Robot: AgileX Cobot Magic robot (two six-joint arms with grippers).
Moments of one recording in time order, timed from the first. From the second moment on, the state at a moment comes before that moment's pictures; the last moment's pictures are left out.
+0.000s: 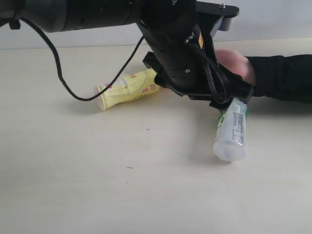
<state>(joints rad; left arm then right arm) -0.97 1.94 -1.64 0.01 0.87 -0.29 0.17 0.08 0.00 -0.35 0.29 0.41</state>
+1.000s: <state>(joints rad) -1.01 2.14 -1.64 -0.02 0.59 -0.34 0.17 0.08 0.00 -0.35 0.29 0.41</state>
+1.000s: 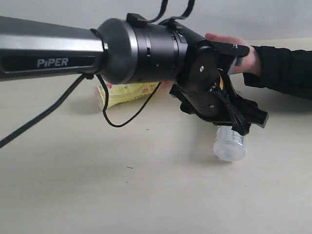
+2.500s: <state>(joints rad) -1.04 2.39 -1.85 0.18 0.69 -0.40 0.17 0.08 0.00 -0.35 0.29 0.41</state>
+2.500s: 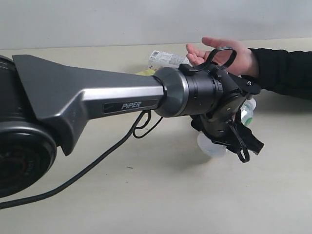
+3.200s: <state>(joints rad) -1.06 2.14 -1.85 0.19 0.56 -0.43 0.17 0.08 0.00 -0.35 0.29 0.41</state>
